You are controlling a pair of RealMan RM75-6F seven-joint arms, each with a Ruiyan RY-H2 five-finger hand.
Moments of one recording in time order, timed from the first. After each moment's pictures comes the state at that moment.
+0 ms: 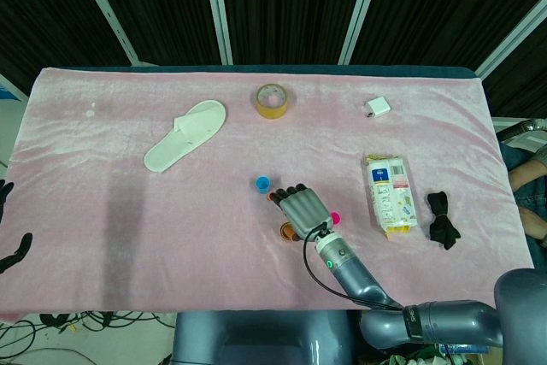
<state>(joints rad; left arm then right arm) -0.05 -1.09 -0.09 -1.65 1.44 1.55 0.08 0.90 -1.58 0.18 -1.74 -0.84 1.05 -0.68</state>
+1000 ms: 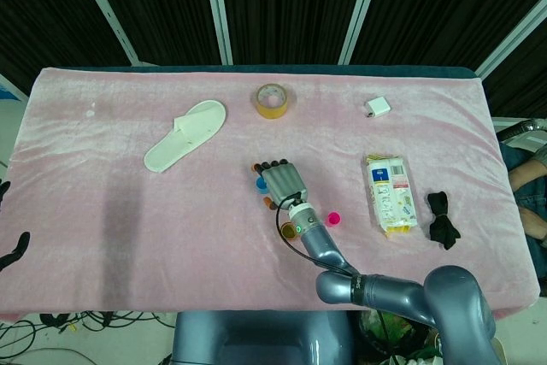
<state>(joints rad) -0.05 -1.09 -0.10 -1.66 1.41 1.54 0.09 1.05 -1.89 0.31 -1.17 -0.80 0.88 -0.52</state>
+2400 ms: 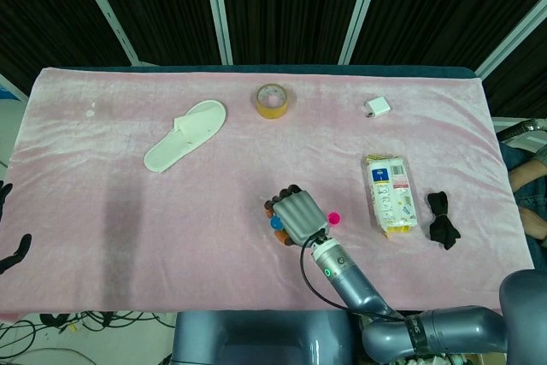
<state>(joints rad) -0.05 -1.09 -0.09 -1.66 1.42 1.55 0.10 0.88 -1.55 0.17 -1.88 -0.89 1.13 -0.71</state>
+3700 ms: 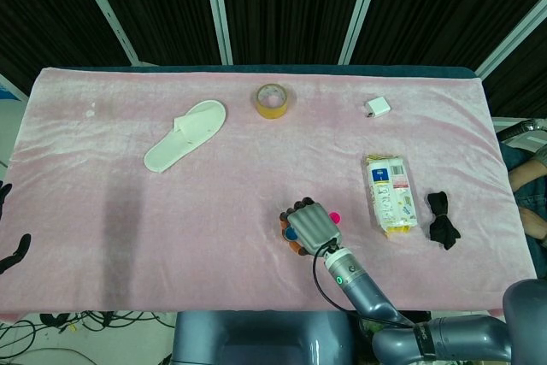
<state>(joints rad) -0.04 -1.10 -0.09 -1.66 1.42 1.55 0.11 0.82 -1.56 0.09 -1.80 -0.94 1.10 -0.66</state>
